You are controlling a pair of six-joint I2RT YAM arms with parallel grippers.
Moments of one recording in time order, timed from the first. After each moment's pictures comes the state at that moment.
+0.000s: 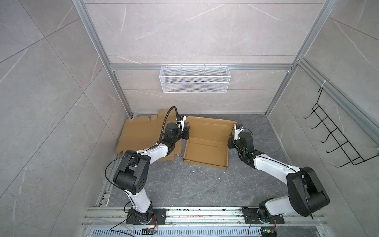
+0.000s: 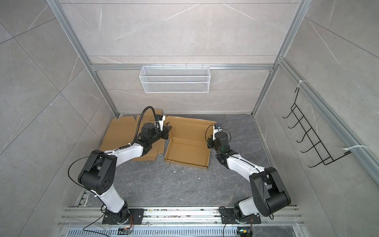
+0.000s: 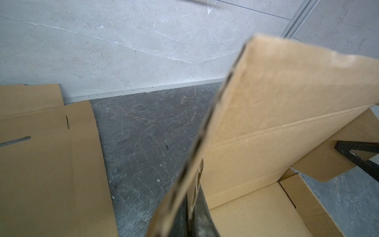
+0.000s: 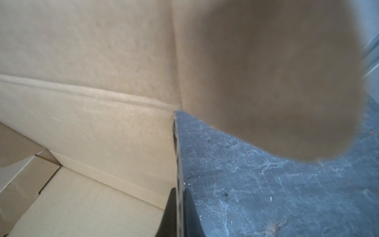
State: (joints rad) left arm -0.43 1.72 0.99 0.44 0.23 -0.19; right arm 0.36 1.45 0.72 0.30 0.17 0.19
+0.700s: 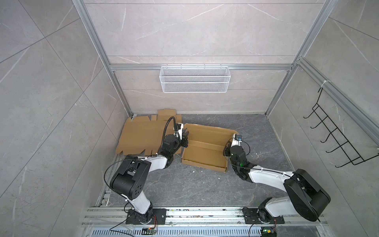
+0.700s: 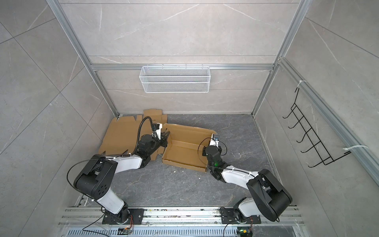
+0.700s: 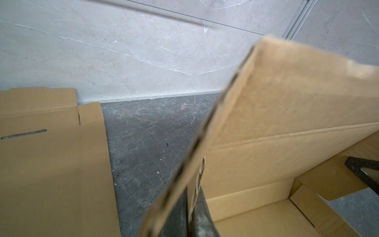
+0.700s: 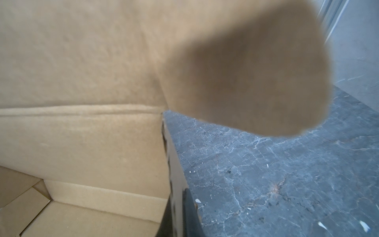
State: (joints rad) left arm -0.46 1.65 0.70 0.80 0.15 -0.21; right arm 0.61 1.42 0.52 0.55 0.58 0.36
